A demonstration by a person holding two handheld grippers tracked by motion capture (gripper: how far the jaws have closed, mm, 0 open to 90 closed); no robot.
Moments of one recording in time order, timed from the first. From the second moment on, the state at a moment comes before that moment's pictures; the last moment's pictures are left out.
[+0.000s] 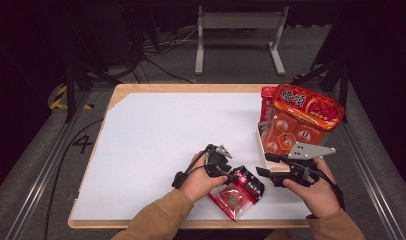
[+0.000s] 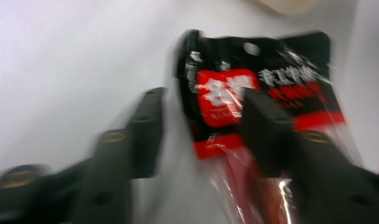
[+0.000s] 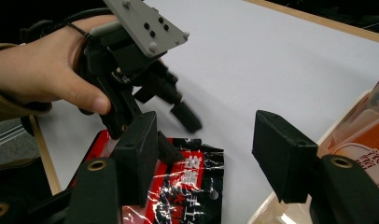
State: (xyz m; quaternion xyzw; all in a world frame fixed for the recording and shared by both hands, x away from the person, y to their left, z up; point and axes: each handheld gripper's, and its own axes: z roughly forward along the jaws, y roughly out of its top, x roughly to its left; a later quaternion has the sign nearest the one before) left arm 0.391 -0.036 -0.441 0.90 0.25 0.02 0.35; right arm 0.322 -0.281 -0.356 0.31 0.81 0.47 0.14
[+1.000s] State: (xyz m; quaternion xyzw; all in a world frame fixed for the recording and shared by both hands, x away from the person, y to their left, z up) left arm 0.379 -0.040 -0.439 0.91 0.18 0.03 0.37; right arm 0.323 -0.281 -0.360 0.31 0.82 0.47 0.14
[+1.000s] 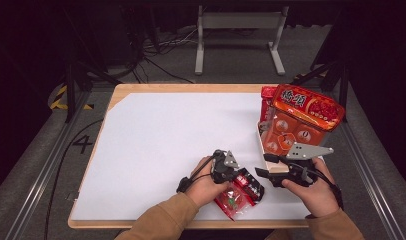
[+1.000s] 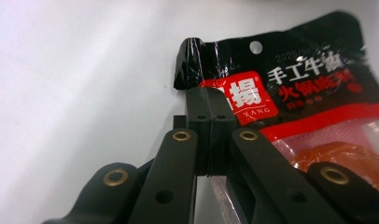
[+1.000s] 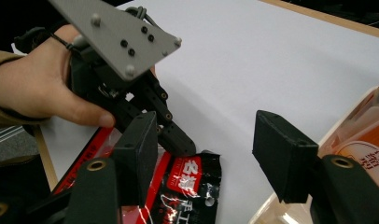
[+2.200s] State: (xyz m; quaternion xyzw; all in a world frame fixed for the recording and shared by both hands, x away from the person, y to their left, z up) left arm 0.348 0.006 -0.346 0.84 0.14 0.07 0.52; right arm 0.324 -0.283 -0.371 0.30 0.83 0.45 0.10
